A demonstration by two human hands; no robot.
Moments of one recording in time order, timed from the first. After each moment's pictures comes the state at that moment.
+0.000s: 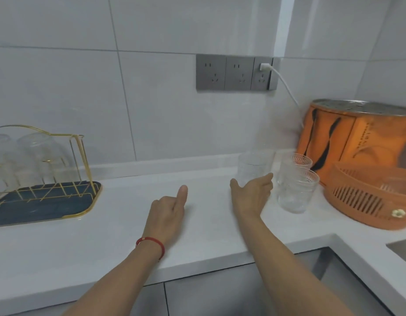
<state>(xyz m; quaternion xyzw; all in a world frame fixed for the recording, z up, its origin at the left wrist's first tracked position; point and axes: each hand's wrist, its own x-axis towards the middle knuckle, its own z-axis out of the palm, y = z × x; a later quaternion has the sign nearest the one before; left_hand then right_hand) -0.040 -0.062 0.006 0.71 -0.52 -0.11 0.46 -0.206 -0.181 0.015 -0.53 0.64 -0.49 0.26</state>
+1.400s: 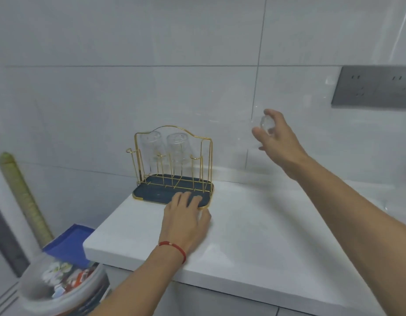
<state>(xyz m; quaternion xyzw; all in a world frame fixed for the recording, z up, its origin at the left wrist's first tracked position) 0.128 0.052 -0.003 0.84 -0.46 0.10 0.26 -0.009 -0.147 0.156 -0.79 0.28 -0.39 0.37</state>
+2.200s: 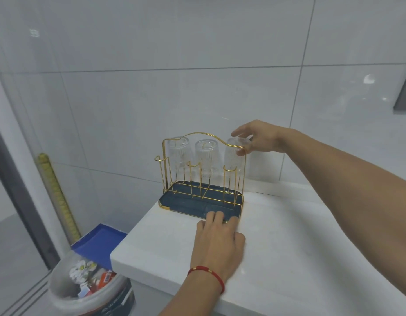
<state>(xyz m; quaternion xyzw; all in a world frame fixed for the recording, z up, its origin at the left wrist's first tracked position) 0.127 0.045 -0.009 0.84 -0.47 0.12 0.24 0.131 -0.178 0.189 -0.94 0.20 -0.09 0.25</state>
